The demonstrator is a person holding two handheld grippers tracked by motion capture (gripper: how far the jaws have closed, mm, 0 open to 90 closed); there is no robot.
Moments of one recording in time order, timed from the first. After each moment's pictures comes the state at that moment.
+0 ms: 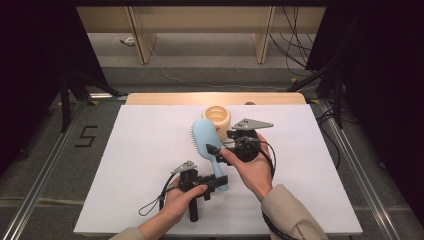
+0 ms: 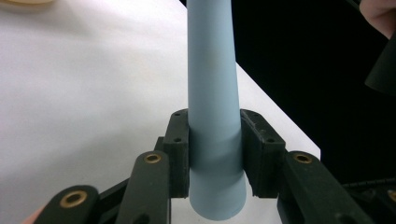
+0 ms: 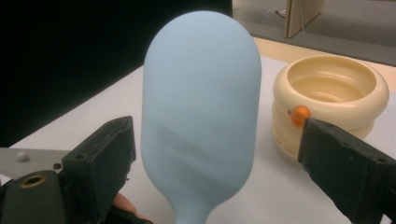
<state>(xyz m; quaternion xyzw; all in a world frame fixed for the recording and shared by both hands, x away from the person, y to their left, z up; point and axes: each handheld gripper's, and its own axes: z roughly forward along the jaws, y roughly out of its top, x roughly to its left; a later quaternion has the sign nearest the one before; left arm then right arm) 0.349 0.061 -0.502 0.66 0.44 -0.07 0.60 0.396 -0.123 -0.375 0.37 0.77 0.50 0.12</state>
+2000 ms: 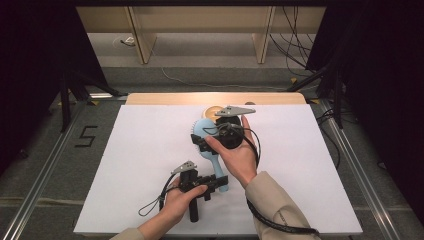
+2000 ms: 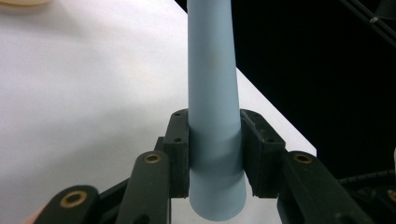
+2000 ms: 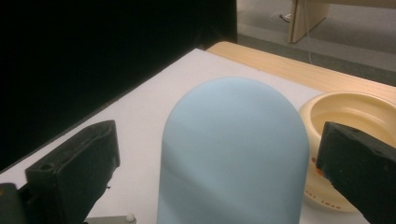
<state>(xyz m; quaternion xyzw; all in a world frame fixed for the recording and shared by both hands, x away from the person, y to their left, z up) 0.348 0.061 -0.501 0.66 0.44 -0.07 0.61 0.418 -0.085 -0.356 0.37 0.78 0.50 0.12</state>
